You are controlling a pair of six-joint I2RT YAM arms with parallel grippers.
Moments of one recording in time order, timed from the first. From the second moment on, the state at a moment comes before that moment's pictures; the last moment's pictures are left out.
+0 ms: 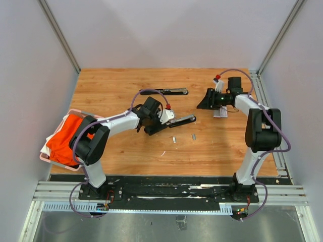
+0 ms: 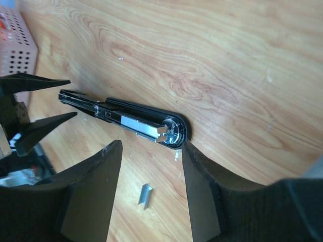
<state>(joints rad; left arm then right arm) -0.62 1.77 1.09 -0.32 0.06 0.58 0.01 1.93 1.29 -0.31 -0.85 0.13</state>
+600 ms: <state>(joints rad) -0.62 1.89 1.25 -0.41 0.14 0.52 0.22 1.58 1.01 -0.19 -0.71 -0.61</state>
